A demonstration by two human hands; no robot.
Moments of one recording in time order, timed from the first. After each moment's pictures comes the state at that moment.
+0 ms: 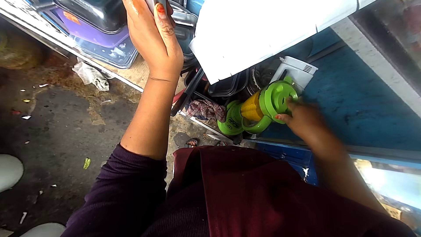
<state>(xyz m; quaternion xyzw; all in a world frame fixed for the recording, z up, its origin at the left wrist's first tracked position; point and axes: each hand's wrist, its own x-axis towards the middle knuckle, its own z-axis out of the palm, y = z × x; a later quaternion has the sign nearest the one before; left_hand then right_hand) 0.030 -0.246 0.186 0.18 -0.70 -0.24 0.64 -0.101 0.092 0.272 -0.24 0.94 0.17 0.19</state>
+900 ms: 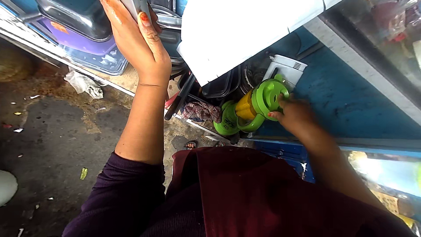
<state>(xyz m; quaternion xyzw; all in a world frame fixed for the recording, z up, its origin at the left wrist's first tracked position) 0.032 -0.247 0.185 0.18 -0.71 -0.24 0.63 -0.101 0.095 0.270 -0.24 0.94 0.18 0.19</state>
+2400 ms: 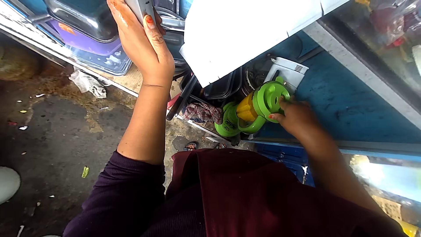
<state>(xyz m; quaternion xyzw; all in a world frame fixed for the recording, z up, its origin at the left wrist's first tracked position) 0.031 -0.247 0.186 0.18 -0.71 -0.25 0.64 -0.102 0.094 0.272 -0.25 0.93 0.17 0.19</state>
